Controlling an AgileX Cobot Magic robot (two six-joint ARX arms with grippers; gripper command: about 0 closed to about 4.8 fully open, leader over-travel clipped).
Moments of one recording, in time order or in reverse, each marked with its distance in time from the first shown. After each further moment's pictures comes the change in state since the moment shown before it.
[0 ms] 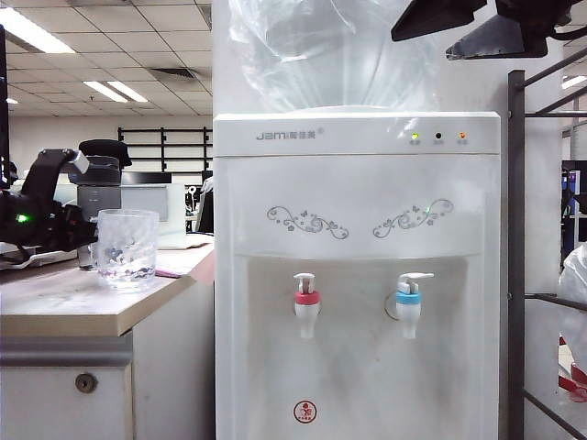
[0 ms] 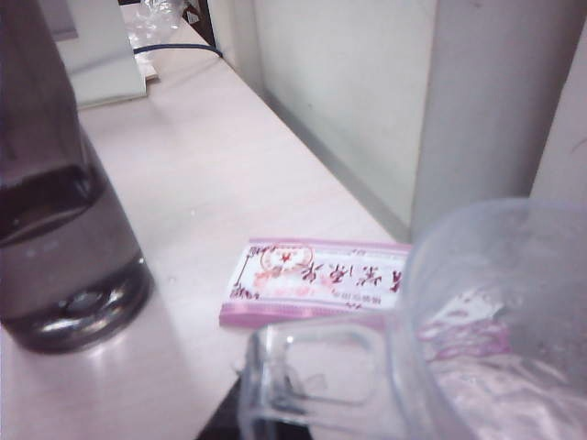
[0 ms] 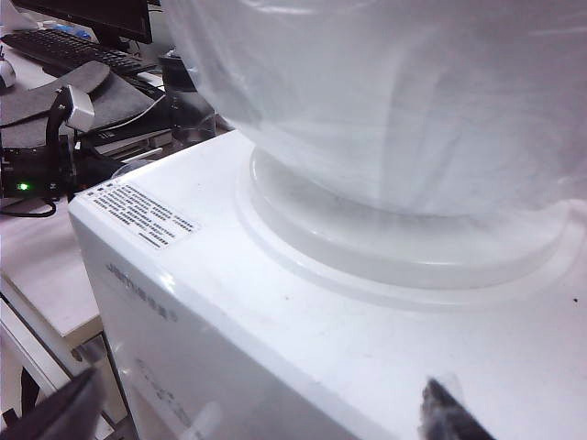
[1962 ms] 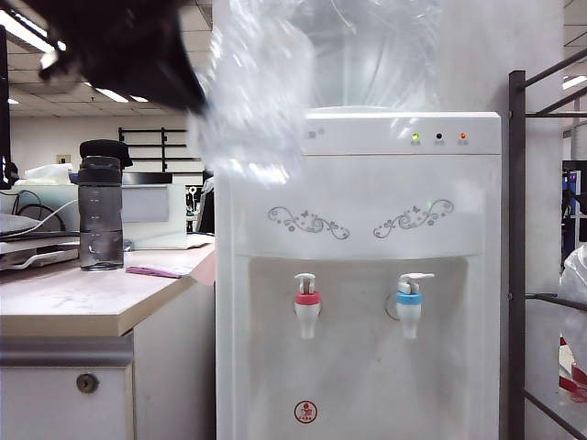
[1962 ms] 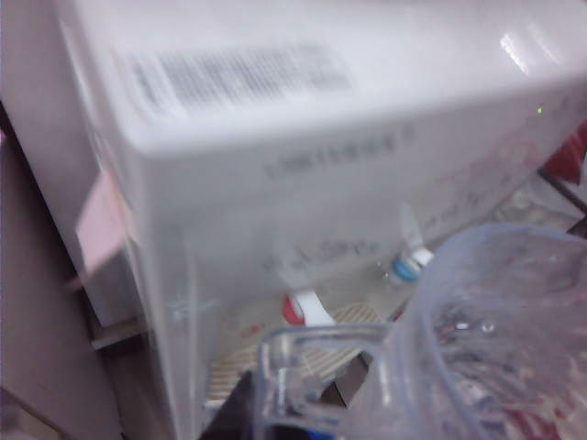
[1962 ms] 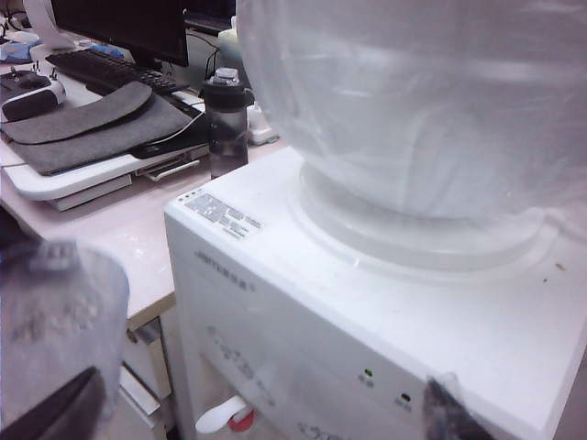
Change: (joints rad) left arm -0.805 -1.021 -0.373 -0.880 -0.610 -0.458; right arm 0.000 -0.342 0.000 -0.328 -0.026 0.001
